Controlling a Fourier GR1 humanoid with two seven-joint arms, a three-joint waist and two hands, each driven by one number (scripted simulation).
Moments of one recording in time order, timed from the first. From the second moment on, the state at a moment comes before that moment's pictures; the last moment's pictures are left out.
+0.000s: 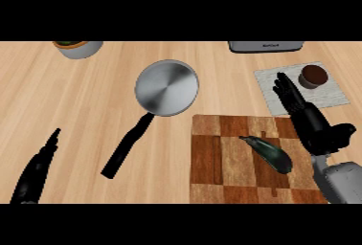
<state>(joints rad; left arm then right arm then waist) 0.06 0.61 -0.32 -1.37 0.15 0.40 0.17 -0.25 -0.49 0.29 -1.47 -0.33 -0.14 -0.09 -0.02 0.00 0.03</state>
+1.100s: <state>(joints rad) -0.14 0.58 -0.18 -1.29 0.22 0.31 0.20 -0.44 -0.63 0.22 -1.10 -0.47 0.59 -0.29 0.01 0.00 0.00</state>
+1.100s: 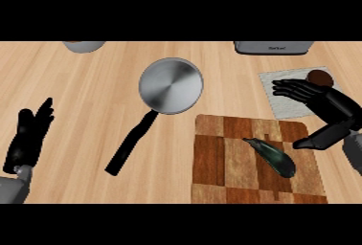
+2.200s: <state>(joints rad) -0.13 0.57 -0.14 -1.28 0.20 0.27 0.20 -0.76 -0.72 0.60 -1.33 0.18 0.79 -0.06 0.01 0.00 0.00</state>
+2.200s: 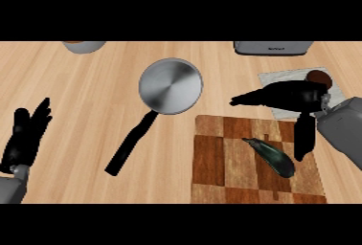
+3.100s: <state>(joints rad) -0.13 0.51 -0.06 -1.28 0.11 0.22 0.22 -0.59 -0.67 0.61 -1.31 0.62 0.75 -0.21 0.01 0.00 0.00</state>
